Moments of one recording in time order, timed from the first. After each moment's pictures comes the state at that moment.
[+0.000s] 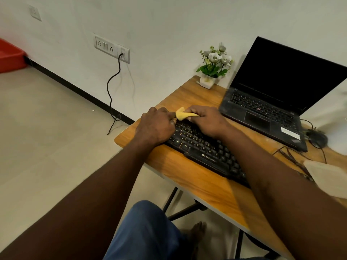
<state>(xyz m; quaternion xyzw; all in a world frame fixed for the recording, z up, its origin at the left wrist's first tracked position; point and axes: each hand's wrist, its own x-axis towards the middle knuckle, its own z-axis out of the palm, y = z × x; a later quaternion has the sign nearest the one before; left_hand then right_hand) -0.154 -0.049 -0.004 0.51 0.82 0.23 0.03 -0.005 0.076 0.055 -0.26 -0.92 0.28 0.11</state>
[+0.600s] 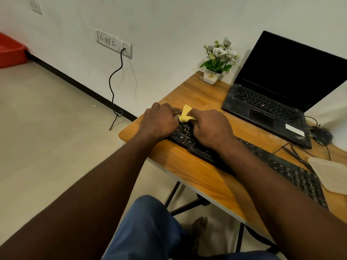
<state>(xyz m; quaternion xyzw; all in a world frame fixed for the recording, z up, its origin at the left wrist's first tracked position) -0.160 -0.047 -0.007 0.52 0.82 0.24 0.05 -0.001 0.024 0.053 -0.30 -0.95 -0.04 0.08</state>
